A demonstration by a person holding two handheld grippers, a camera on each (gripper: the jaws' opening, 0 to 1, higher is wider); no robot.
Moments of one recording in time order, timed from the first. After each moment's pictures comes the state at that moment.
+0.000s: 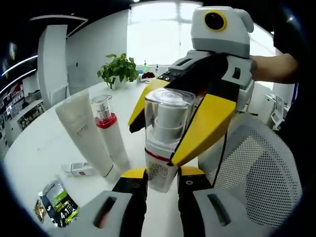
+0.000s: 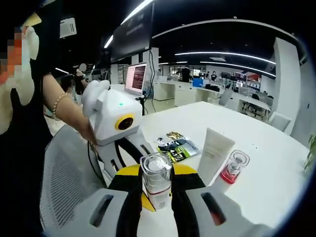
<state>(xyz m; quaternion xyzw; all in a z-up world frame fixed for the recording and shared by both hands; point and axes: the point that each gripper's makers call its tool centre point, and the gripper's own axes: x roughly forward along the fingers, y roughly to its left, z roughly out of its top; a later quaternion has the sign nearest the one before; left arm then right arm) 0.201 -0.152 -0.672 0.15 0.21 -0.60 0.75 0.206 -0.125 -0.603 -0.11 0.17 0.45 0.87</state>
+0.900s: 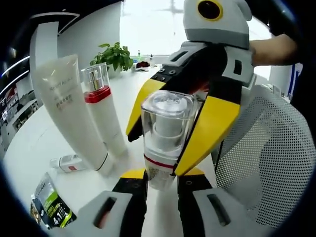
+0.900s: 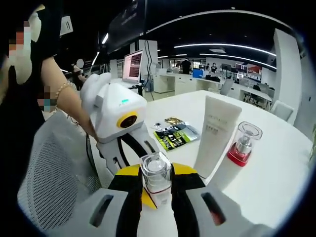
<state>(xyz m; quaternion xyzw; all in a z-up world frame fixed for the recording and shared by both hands) 0.209 -0.163 -0.716 0.19 0.23 -0.62 0.73 0.218 -0.129 -0.653 -0.11 0.20 0.45 0.86</state>
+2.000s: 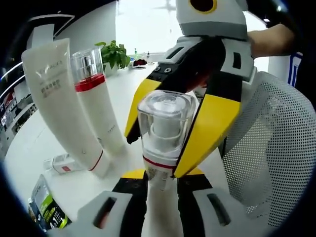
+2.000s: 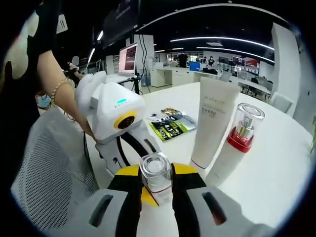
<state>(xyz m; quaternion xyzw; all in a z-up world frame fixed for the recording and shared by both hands) 0.217 -0.170 -0.736 0.20 0.22 -0.62 0.73 0.224 -0.138 -0.677 -0.10 0.23 0.44 0.86</state>
